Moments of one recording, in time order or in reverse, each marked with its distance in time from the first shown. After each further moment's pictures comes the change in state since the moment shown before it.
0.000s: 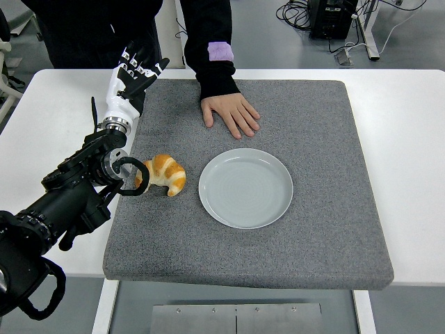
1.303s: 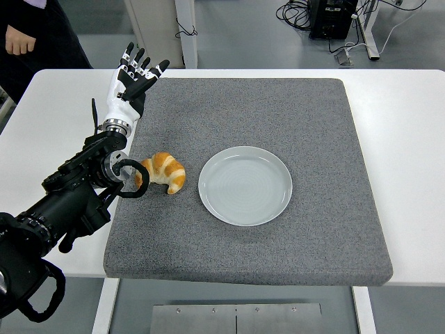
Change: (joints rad) left arm 0.011 0.000 0.008 -0.004 0.001 -0.005 -0.009; right arm 0.000 0.000 0.000 0.000 0.000 0.000 0.000
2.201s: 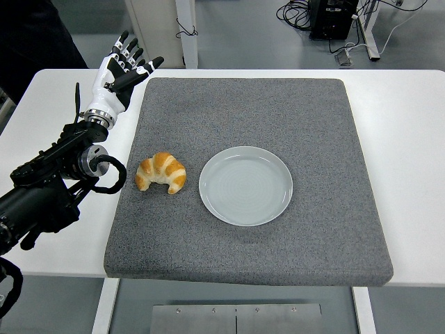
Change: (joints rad) left arm 0.003 0.213 0.172 -0.262 0.017 0.091 0.043; right arm 0.000 0.000 0.000 0.000 0.000 0.000 0.000
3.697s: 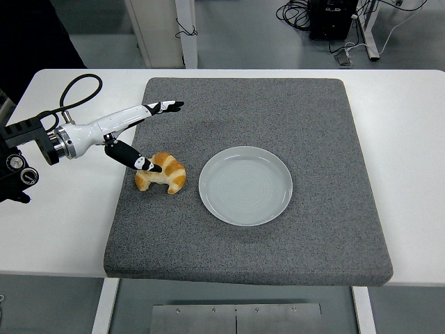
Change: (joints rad) left arm -0.050 0.510 0.280 -0.590 1.028 -0.060 0.125; right arm -0.001 0.000 0.000 0.000 0.000 0.000 0.000
